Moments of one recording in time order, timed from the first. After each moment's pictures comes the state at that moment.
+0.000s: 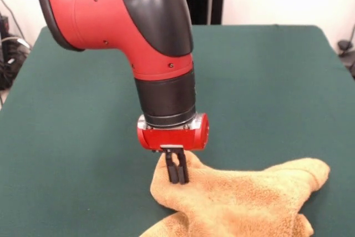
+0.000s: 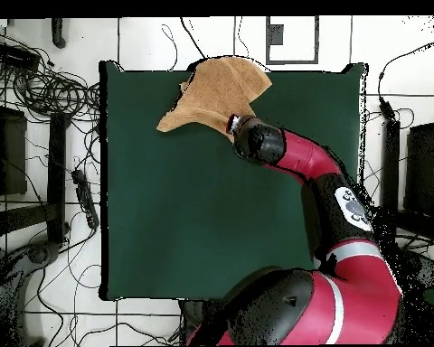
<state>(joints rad) -0.42 -0.26 0.27 1.26 -0.07 0.35 1.66</state>
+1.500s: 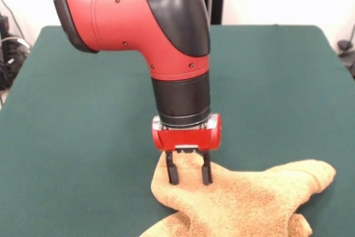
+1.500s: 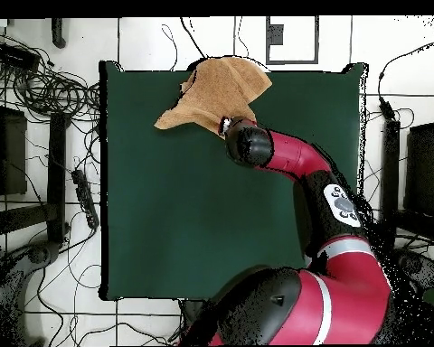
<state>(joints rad) -0.39 -0.27 0.27 1.27 -0.13 0.32 1.66</state>
